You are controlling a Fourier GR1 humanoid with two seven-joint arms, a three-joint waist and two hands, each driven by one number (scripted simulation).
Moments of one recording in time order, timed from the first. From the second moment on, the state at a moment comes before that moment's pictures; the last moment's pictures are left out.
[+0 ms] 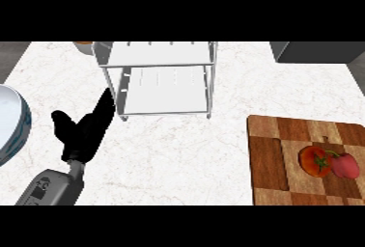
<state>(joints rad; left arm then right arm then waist) -0.21 0.35 -0.28 -1.44 0.37 0.16 0.15 0.69 -0.02 0.08 -2.17 0.96 -0.38 0.11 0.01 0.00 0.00</state>
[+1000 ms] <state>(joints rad) -0.14 0.28 -0.20 -1.50 0.28 0.09 0.19 0.51 -0.02 0.05 -1.93 1.06 -0.45 0.24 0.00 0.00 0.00</state>
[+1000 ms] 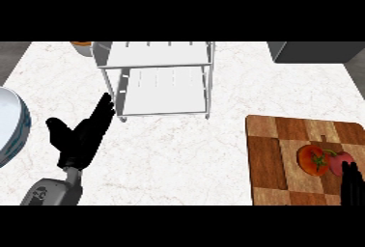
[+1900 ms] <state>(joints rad) -0.15 0.22 -0.13 -1.48 0.21 0.03 0.21 0.32 -0.07 -0.09 -1.69 0.88 -0.49 0.13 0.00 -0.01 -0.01</state>
